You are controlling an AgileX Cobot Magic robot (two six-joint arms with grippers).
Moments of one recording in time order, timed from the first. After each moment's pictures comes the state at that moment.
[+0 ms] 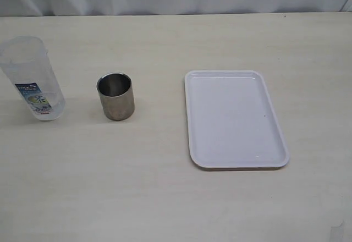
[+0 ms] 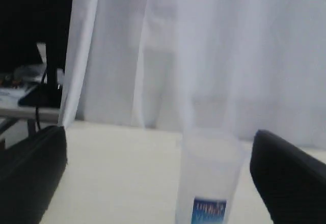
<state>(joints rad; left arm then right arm) 0.08 0.00 0.00 -0.04 0.01 -0.05 0.12 0.01 0.00 0.01 0.17 0.04</state>
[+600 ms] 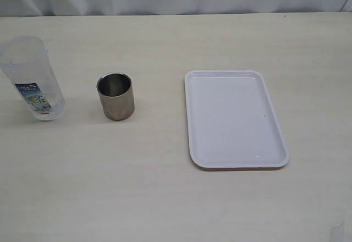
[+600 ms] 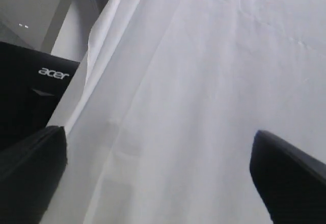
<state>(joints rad) 0.08 0.00 0.00 -0.03 -0.41 -0.25 0.12 0.01 0.00 0.01 -0.31 0.06</state>
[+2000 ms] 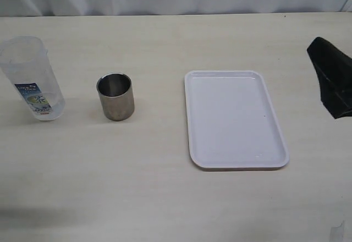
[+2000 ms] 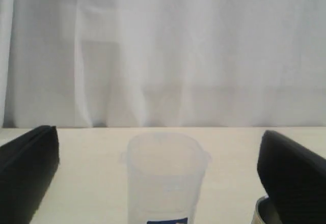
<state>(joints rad) 0.08 0.88 0.00 0.25 -0.82 -0.24 0.12 0.85 -0.13 -0.30 -0.75 0.40</state>
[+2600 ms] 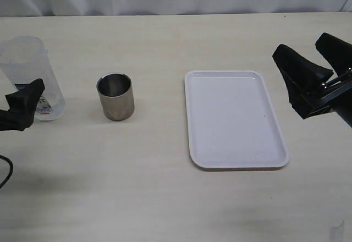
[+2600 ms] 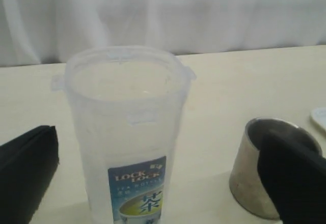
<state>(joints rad) 0.08 1.52 -0.08 0.37 -1.15 -0.13 0.12 1.16 -0.13 -0.37 -1.08 0.38</state>
